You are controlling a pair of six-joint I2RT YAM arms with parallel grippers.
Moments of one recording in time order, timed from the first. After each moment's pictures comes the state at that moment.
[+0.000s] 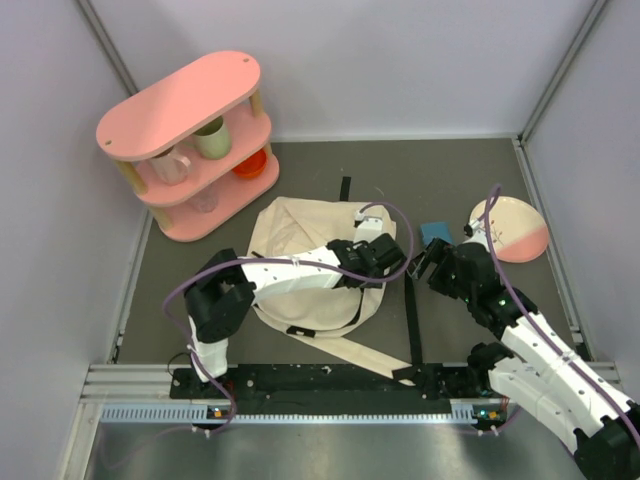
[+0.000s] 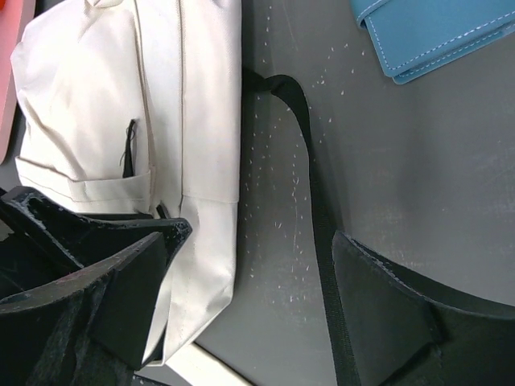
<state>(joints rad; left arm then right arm) -1.08 1.87 1.38 -0.58 -0.44 -0.84 0.46 0.71 0.50 -0.40 0.10 0.83</state>
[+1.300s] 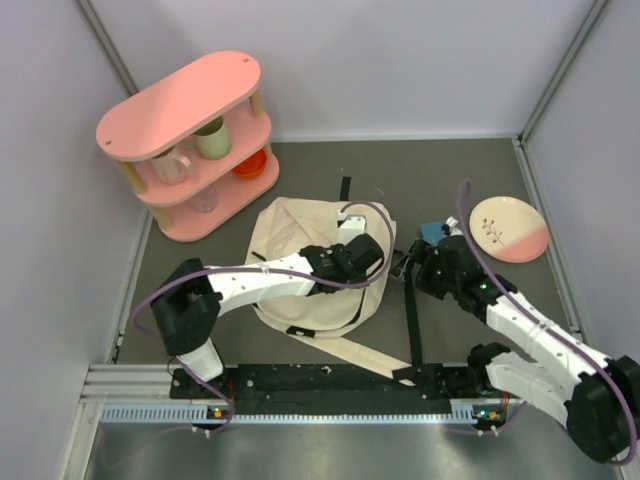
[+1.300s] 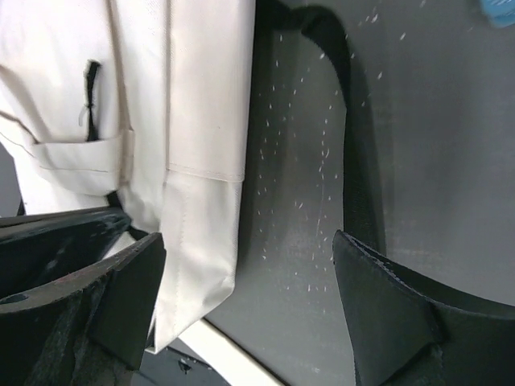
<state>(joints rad) -1.06 1.70 1.20 -0.45 -0.41 -0.85 0.46 0.90 0.50 -0.30 -0.05 0.83</state>
